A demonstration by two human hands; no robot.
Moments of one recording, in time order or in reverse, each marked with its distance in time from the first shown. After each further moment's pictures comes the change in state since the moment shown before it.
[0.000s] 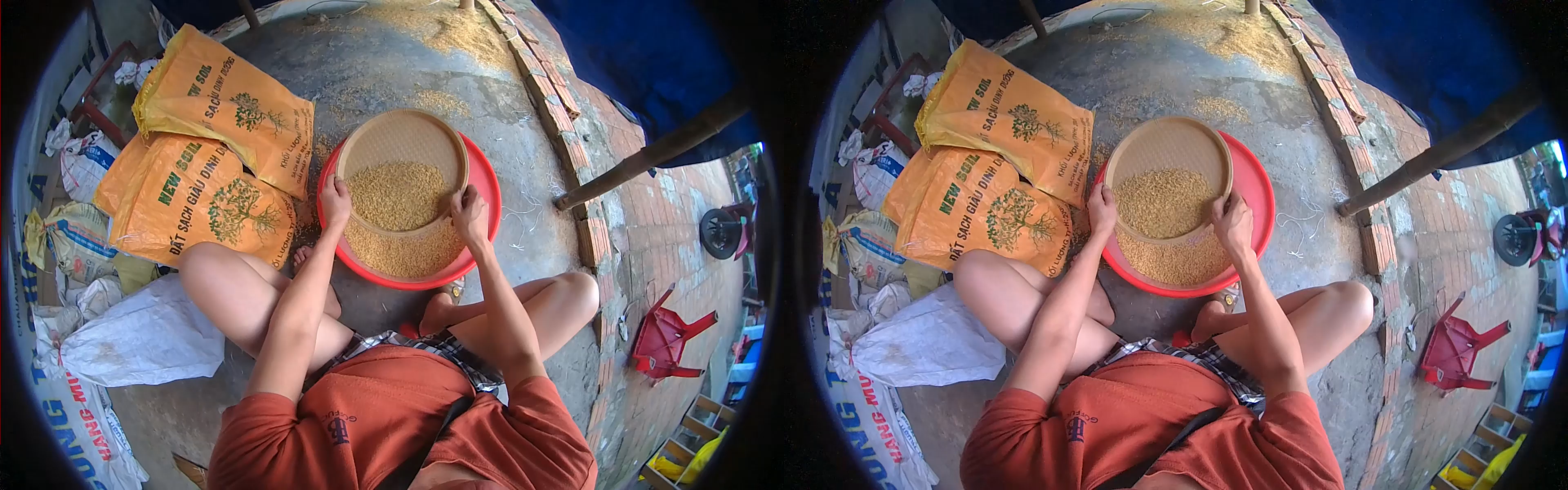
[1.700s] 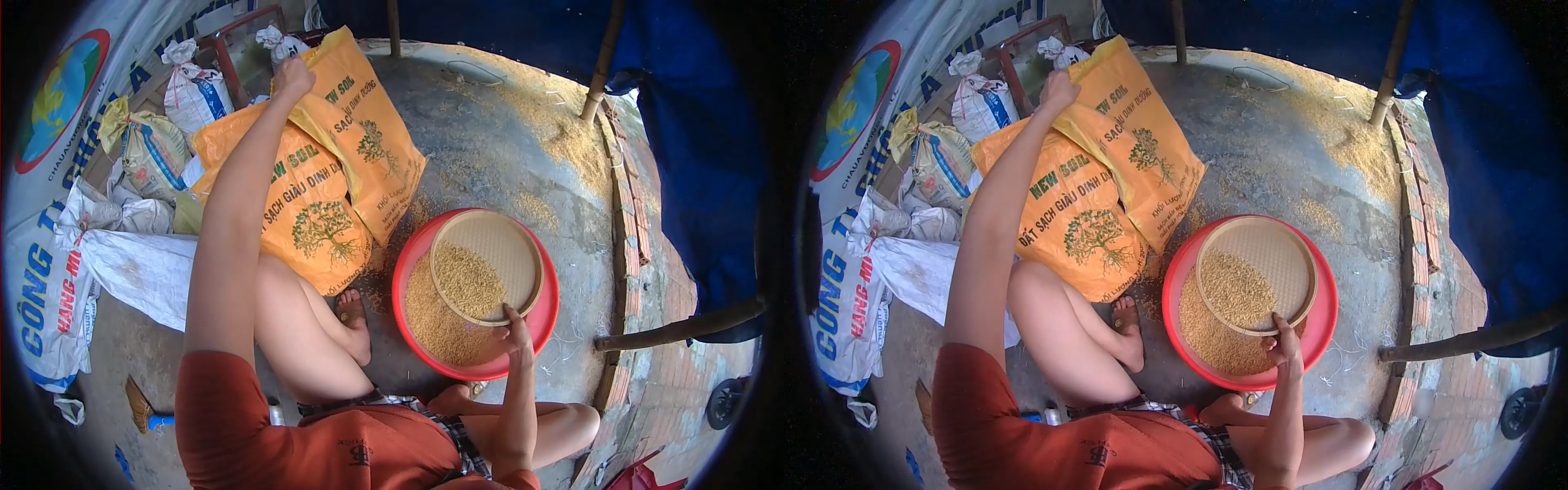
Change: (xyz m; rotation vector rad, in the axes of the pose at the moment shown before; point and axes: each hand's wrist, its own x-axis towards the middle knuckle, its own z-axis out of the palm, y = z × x) left_hand 0.330 0.052 -0.277 0.952 0.292 0.046; right_hand 0.019 0.050 0.034 1.138 -0.701 0.769
